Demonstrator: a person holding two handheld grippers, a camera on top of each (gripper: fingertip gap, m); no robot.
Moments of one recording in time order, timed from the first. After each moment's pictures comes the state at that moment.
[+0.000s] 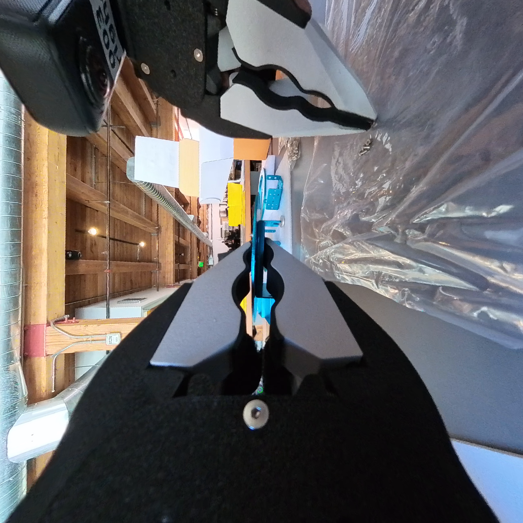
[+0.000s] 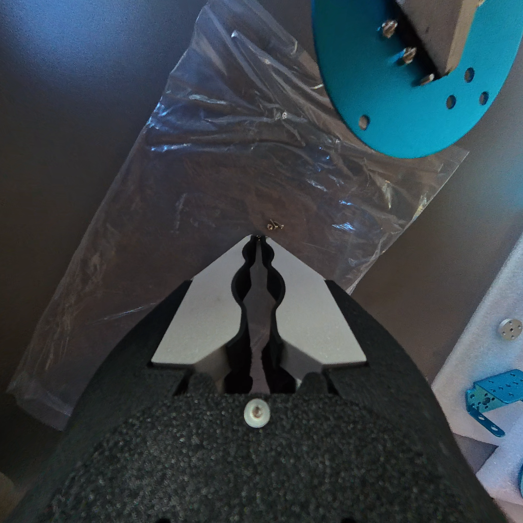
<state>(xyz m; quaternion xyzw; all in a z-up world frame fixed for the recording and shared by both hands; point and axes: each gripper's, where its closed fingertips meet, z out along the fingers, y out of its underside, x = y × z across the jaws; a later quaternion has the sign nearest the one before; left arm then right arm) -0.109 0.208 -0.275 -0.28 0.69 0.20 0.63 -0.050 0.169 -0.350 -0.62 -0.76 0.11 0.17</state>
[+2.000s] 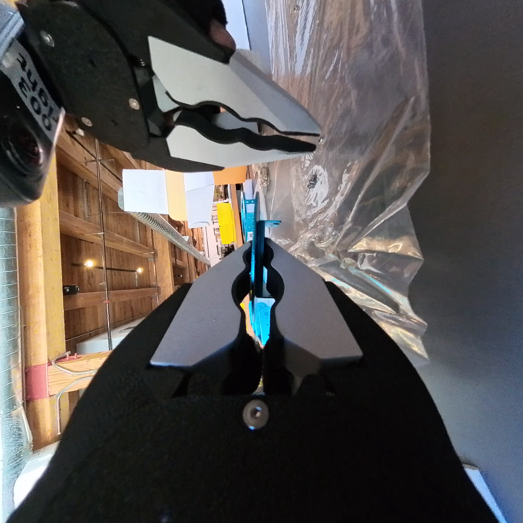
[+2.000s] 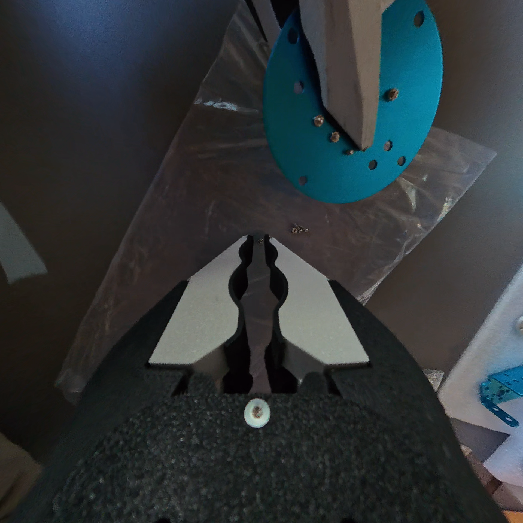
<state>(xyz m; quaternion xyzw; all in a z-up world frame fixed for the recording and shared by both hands) -0.095 0.183 -0.301 -0.24 0.73 0.20 0.61 -0.050 0.150 -0.347 -0.63 -0.75 0.09 0.15</state>
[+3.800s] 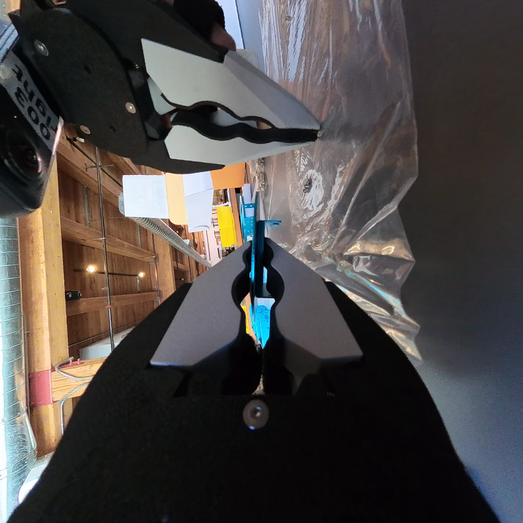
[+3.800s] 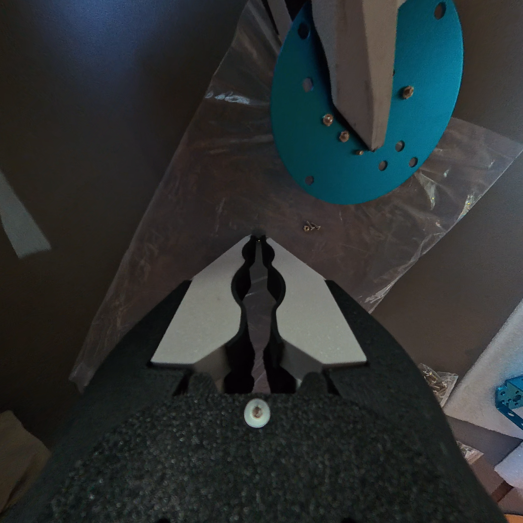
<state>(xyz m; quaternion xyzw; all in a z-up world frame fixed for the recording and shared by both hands) -0.093 0.178 -0.303 -0.23 0.74 0.20 0.60 -0.046 0.142 -0.350 -0.63 -0.76 0.10 0.13</state>
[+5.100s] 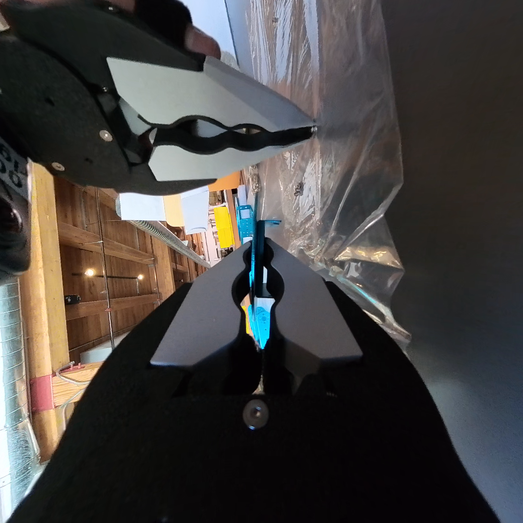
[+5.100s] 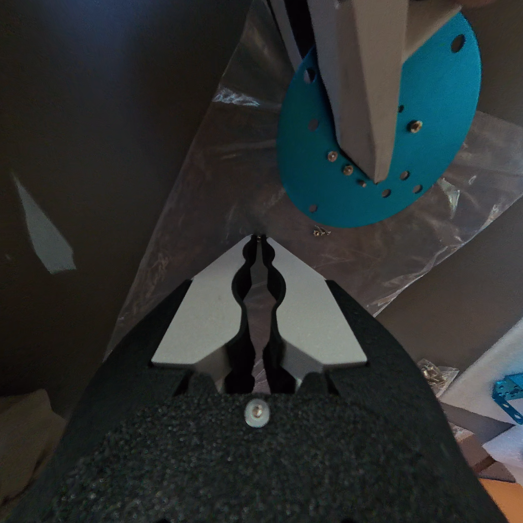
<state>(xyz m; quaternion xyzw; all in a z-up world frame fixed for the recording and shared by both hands) -0.091 0.177 -0.309 -0.22 0.74 0.21 0.59 -0.049 0.134 -0.351 -0.65 -0.76 0.06 0.06</state>
